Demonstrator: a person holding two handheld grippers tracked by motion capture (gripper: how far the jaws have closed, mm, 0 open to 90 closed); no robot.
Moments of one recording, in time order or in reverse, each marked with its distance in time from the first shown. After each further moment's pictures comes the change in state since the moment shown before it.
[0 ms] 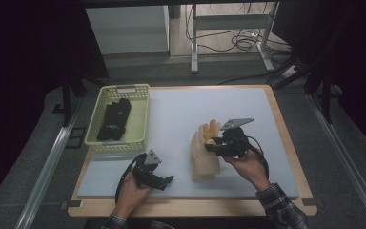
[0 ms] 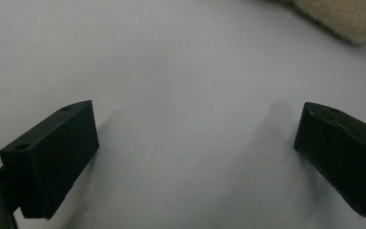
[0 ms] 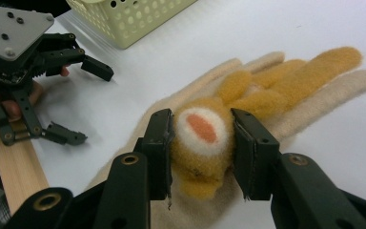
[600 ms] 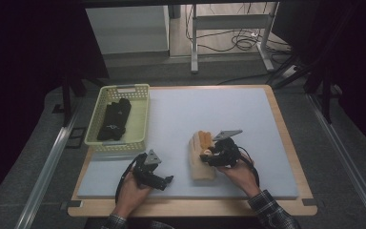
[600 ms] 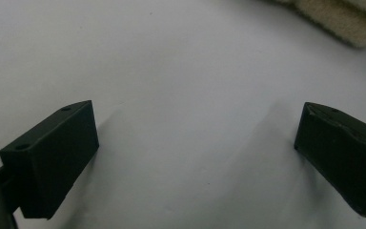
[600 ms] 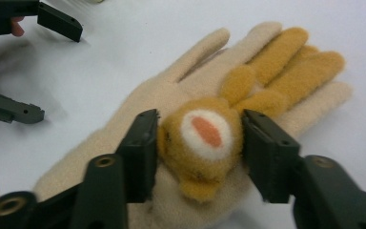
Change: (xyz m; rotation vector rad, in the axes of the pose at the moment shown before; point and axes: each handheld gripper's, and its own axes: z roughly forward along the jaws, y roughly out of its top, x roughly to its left) left arm 0.000 0.000 0.000 -0.003 0.000 -0.003; right arm -0.003 -0.036 0.045 0.063 -0.029 0.022
